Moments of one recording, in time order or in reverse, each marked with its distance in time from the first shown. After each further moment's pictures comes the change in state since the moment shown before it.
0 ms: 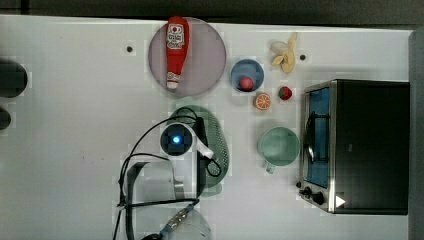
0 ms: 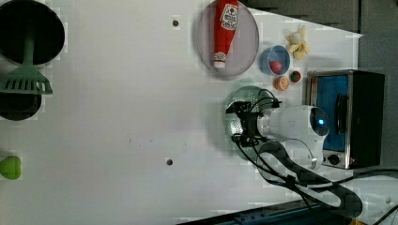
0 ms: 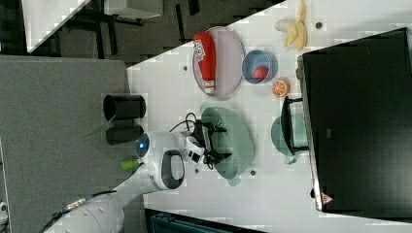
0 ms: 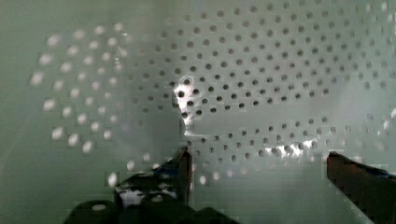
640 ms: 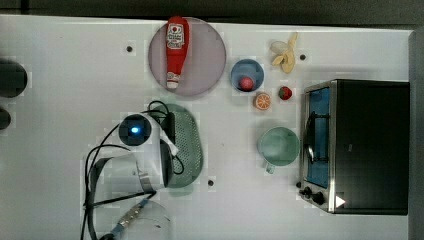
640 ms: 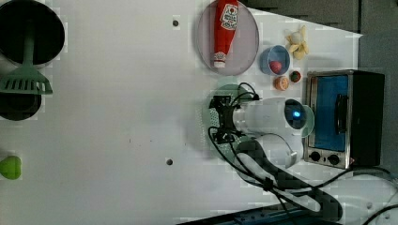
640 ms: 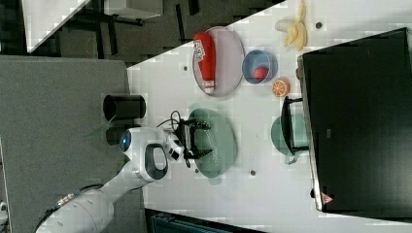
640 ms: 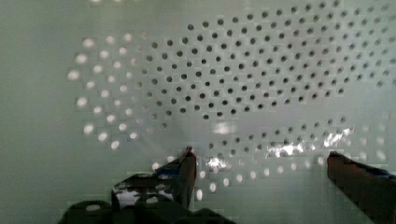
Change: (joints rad) arm 0.175 0.072 -0.008 0.146 0.045 -0.059 0.285
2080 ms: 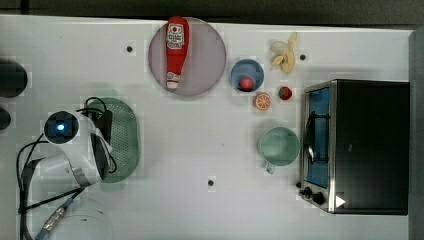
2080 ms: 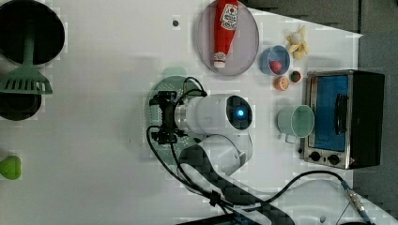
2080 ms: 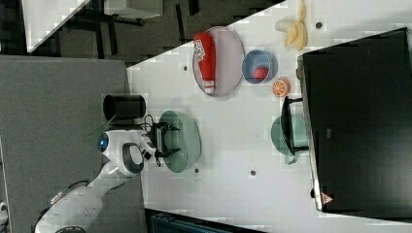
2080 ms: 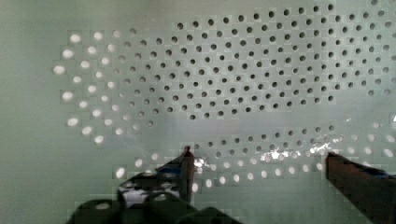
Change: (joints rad) arm 0.226 0.163 0.040 0.305 0.130 -0.044 0.213
